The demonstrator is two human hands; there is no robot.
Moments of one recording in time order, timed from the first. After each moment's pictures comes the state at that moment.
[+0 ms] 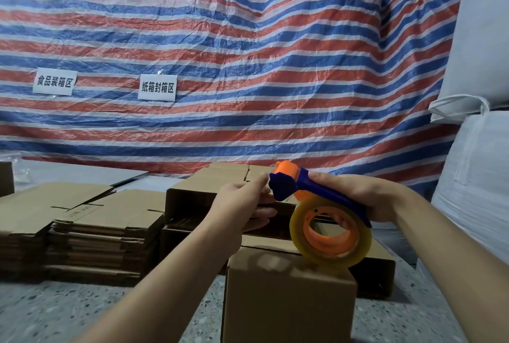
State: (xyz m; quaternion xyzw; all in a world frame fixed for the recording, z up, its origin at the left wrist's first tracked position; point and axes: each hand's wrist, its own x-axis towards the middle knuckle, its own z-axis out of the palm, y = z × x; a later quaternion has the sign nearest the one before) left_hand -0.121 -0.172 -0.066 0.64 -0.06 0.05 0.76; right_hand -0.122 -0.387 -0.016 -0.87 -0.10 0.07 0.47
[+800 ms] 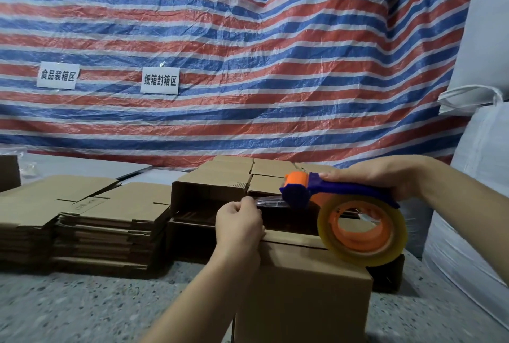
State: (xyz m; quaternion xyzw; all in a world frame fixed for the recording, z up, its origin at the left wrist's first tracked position) left_hand -0.120 -0.183 -0.107 0.55 0.07 0.14 0.82; right_hand -0.119 -0.394 0.014 -0.93 -0.02 0.15 0.33
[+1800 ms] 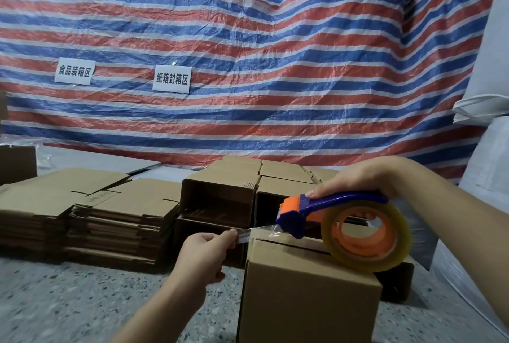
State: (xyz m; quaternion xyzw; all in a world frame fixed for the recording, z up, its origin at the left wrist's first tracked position) left_hand -0.110 -0.111 -0.167 0.70 0.05 0.10 0.71; right_hand -0.106 -0.352 0.019 -0.97 0.02 0.15 0.18
